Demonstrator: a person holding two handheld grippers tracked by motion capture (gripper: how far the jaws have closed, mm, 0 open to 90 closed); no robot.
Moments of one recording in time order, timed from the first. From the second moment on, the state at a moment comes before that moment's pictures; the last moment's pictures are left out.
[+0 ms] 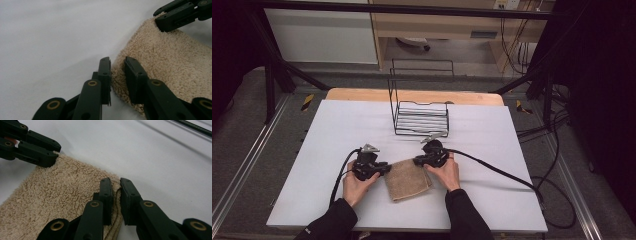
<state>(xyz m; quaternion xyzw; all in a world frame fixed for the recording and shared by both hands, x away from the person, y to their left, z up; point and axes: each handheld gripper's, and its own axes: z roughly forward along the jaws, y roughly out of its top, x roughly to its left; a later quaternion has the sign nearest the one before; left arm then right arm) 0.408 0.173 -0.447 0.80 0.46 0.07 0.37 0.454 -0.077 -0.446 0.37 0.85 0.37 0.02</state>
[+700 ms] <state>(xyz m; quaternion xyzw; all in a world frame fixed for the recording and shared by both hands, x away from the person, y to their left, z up) 0.404 0.172 -0.435 0.79 0.45 0.08 0.40 0.446 -0.082 -0.431 0.37 0.84 0.39 0.04</state>
